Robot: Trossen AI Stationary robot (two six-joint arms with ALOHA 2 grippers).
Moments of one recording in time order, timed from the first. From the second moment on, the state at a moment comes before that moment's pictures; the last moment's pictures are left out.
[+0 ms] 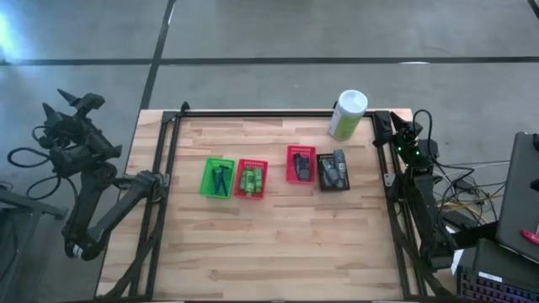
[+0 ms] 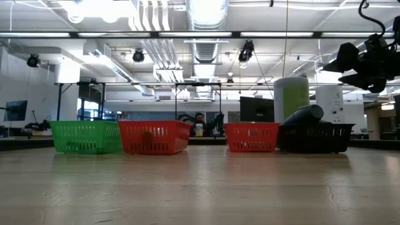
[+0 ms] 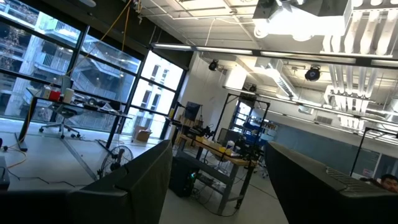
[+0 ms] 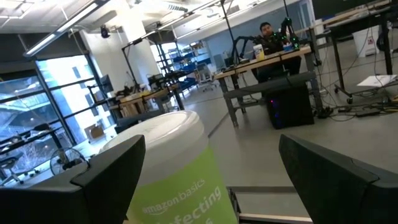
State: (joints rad) left arm 1.12 0.32 0.68 0.49 -1.10 0.48; right arm -1.45 0.02 0.01 0.16 -0.31 0.39
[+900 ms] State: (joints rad) left arm 1.51 0.10 0.35 0.30 -0.48 0.20; right arm -1.44 0.02 0.01 0.16 -0.31 0.39
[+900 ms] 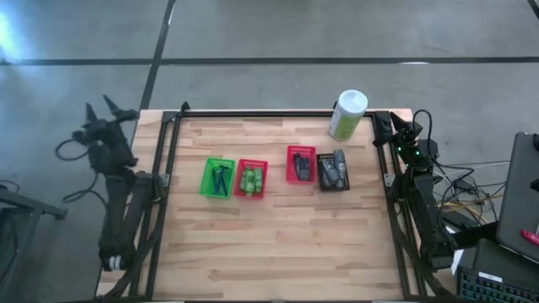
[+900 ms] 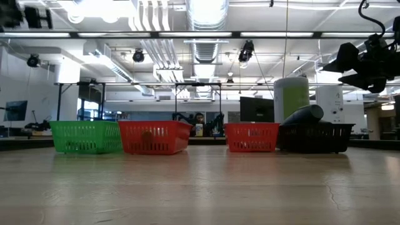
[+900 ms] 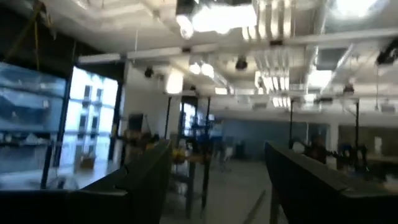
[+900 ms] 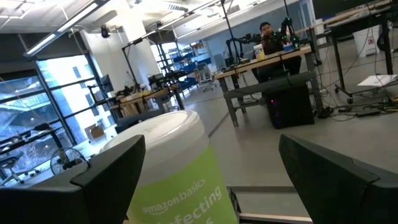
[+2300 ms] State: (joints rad) left arm 1.49 0.01 0.01 0.01 -0.06 0.00; right arm -1.44 0.02 0.01 0.16 -0.31 0.39
